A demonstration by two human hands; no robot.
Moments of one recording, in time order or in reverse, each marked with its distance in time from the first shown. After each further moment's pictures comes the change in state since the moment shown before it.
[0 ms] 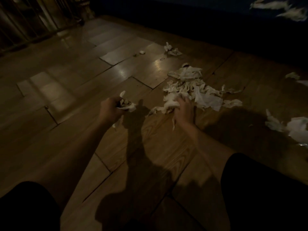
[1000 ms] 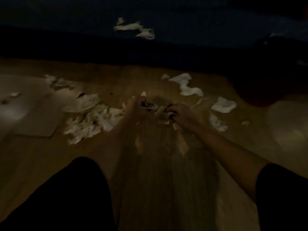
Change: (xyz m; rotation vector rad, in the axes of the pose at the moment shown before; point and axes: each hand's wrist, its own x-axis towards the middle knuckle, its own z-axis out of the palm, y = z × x) left_hand 0.034 0.299 0.200 -0.190 -0.530 0.506; right_hand -0.032 0.130 -0.270 -0.199 -0.010 0.095
